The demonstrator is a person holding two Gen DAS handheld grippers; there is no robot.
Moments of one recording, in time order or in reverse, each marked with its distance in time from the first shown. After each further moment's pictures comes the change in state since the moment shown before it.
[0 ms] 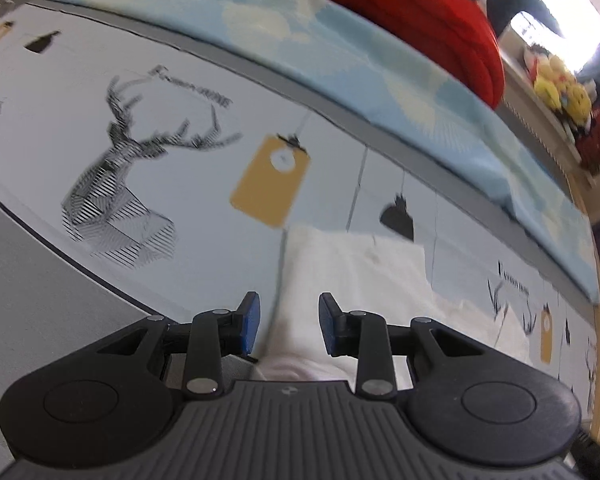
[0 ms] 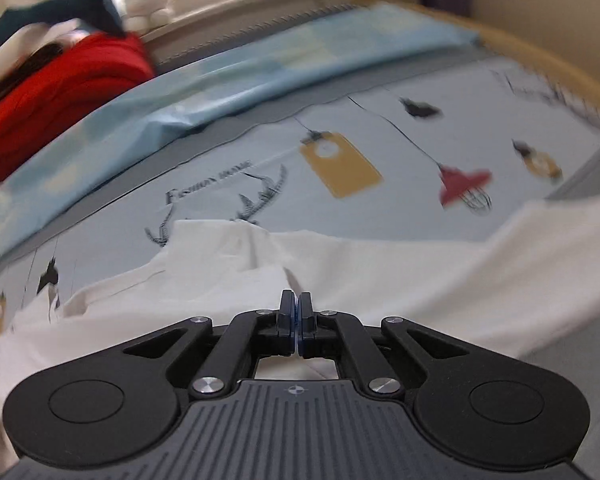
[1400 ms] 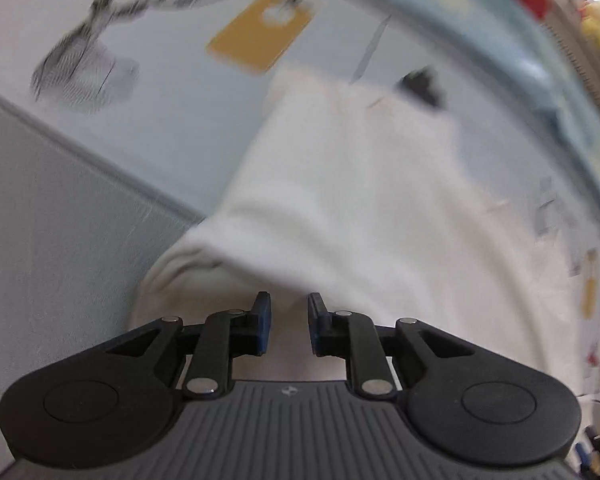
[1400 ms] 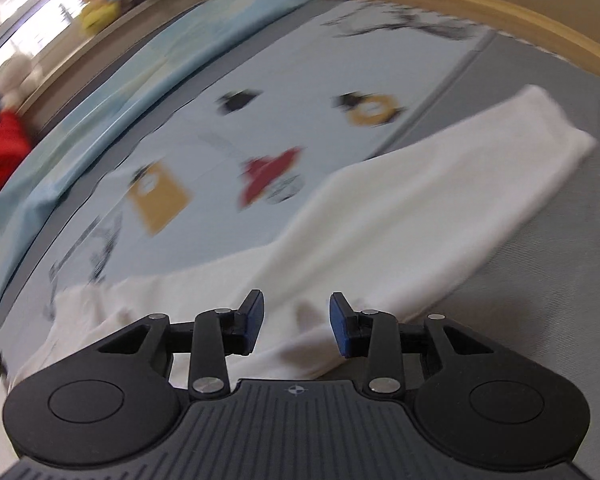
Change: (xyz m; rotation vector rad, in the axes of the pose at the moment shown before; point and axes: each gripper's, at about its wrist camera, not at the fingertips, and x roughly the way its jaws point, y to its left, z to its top) left arm 0.043 -0.055 -0.088 -0.047 0.187 0.104; right arm -0.012 -0.143 0.020 0.346 0.045 -0.173
